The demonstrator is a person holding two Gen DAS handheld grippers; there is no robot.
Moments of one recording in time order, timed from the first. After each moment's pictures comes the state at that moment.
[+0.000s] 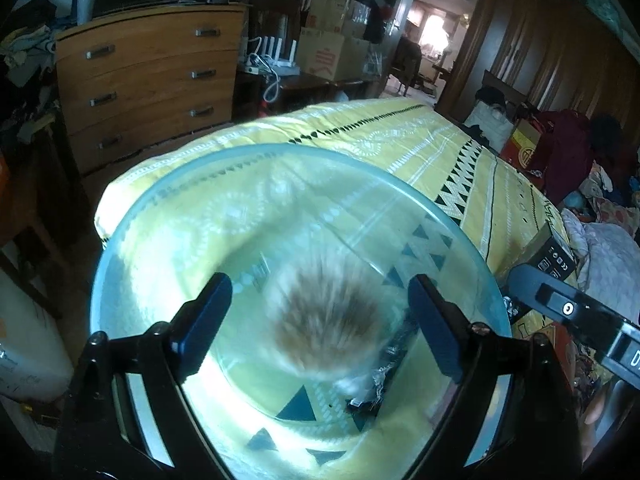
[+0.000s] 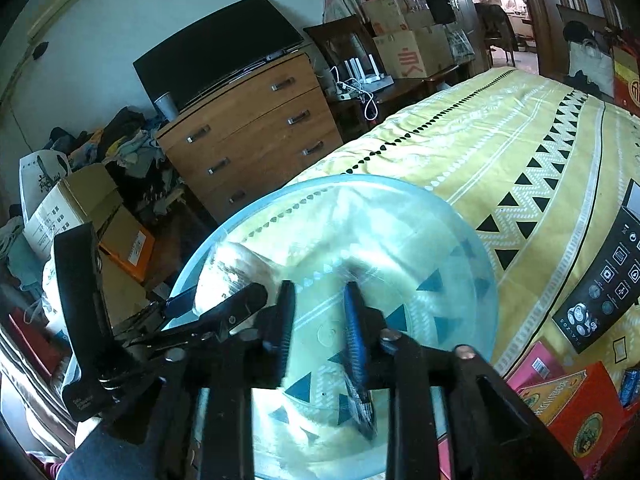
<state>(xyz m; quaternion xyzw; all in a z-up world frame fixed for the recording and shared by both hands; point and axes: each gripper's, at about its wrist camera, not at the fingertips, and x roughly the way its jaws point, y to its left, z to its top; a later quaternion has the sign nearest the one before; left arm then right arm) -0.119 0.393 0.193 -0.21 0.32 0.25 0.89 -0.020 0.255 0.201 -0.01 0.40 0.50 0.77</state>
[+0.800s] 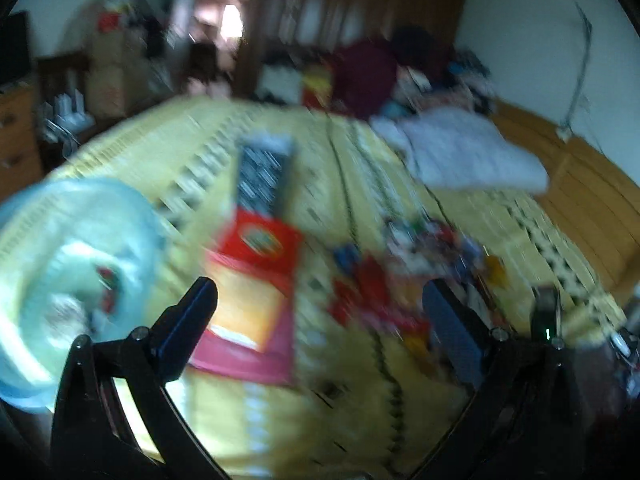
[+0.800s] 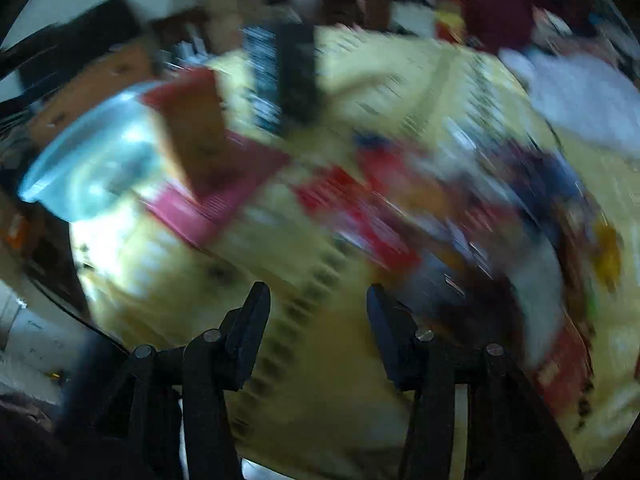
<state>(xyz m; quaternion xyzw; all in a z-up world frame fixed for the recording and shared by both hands) -0.108 0.133 0.202 -0.08 0.33 -0.09 0.94 -0.104 -0.125 0.069 -0.06 0.46 0.19 0.86</state>
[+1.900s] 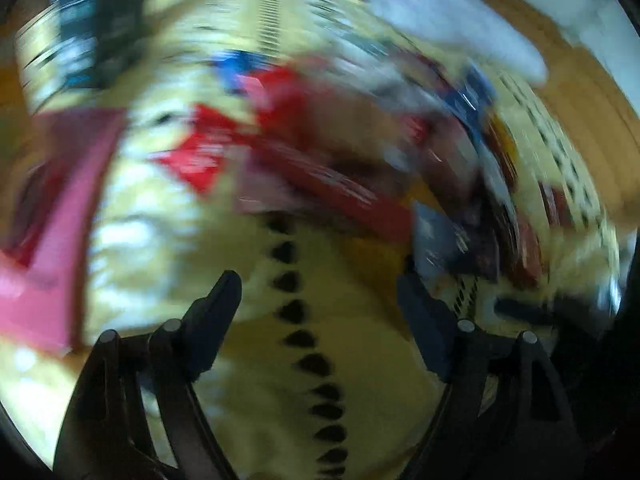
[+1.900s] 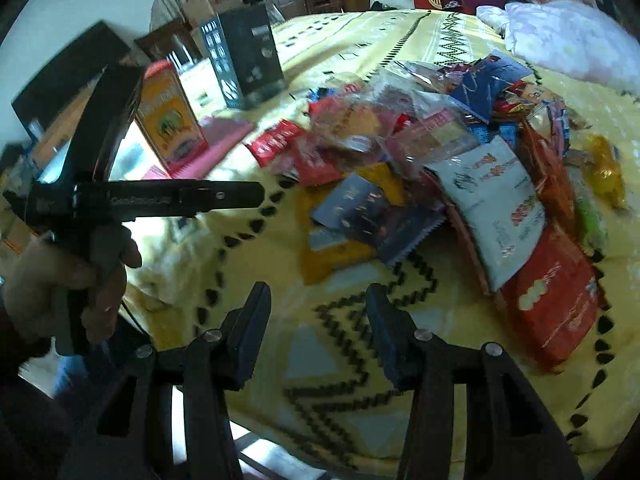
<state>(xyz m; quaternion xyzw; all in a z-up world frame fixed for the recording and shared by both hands) -0.041 0.005 0.036 -0.05 0.53 -0.20 0.82 -0.118 -0.186 0.036 0.00 0.48 0.23 0.85</state>
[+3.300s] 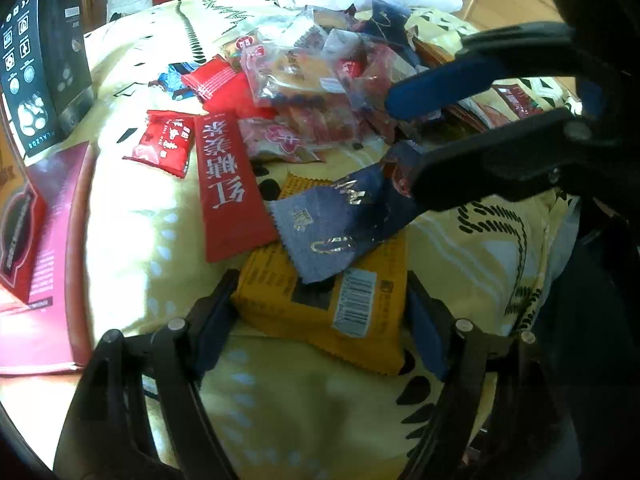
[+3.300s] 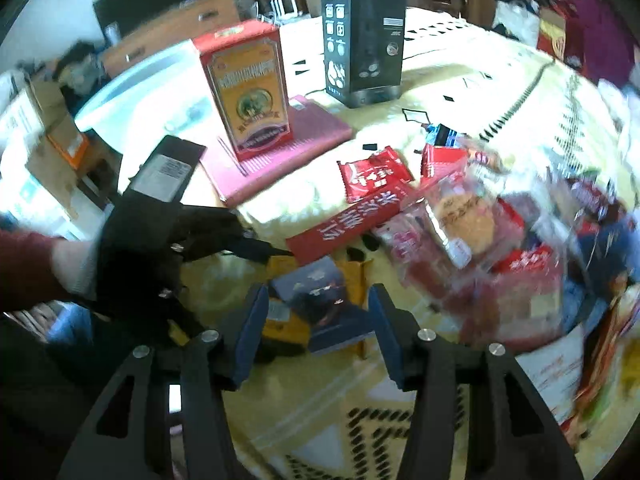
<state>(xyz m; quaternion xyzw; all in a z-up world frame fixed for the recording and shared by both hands) -0.089 0.029 0.020 0.07 0.47 -0.29 0.83 -0.065 -0.098 0.058 -0.15 0.46 0.39 0.78</state>
